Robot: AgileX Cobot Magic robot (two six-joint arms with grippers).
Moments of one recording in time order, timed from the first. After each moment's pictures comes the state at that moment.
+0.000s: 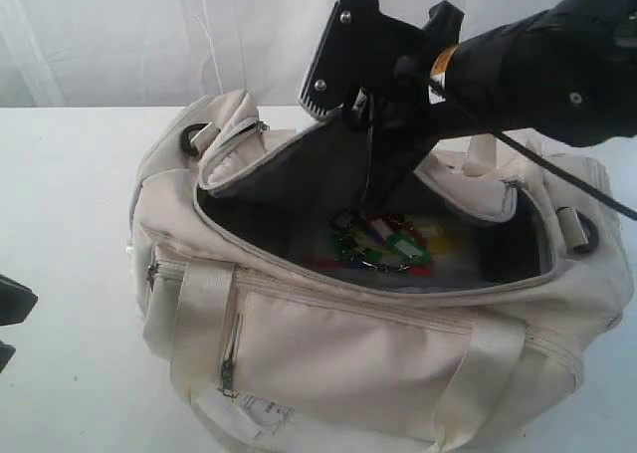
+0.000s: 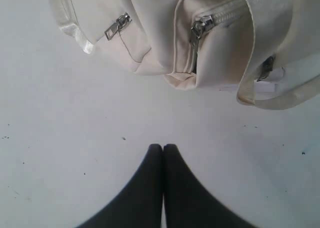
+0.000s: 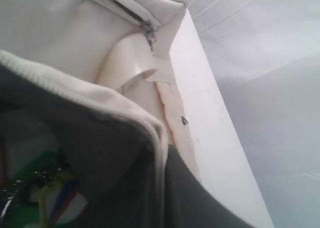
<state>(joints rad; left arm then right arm) -0.47 0.87 -0.71 -0.09 0.87 0.24 0.74 1.48 -1.10 -0.28 0.31 -0.50</state>
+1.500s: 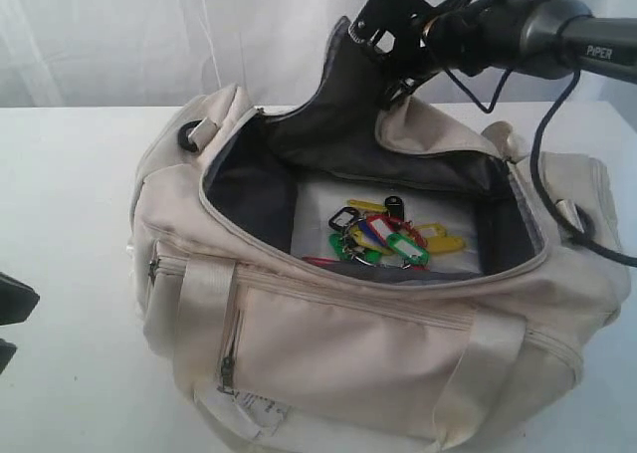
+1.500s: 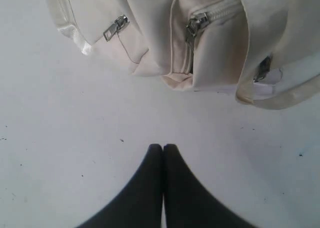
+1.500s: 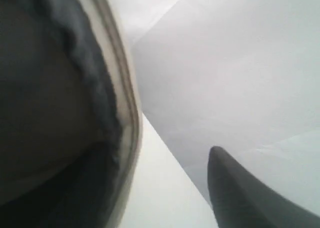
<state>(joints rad) -0.47 0.87 -0.71 -0.10 0.87 0.24 0.42 2.19 -1.82 -0.29 0.21 -0.48</state>
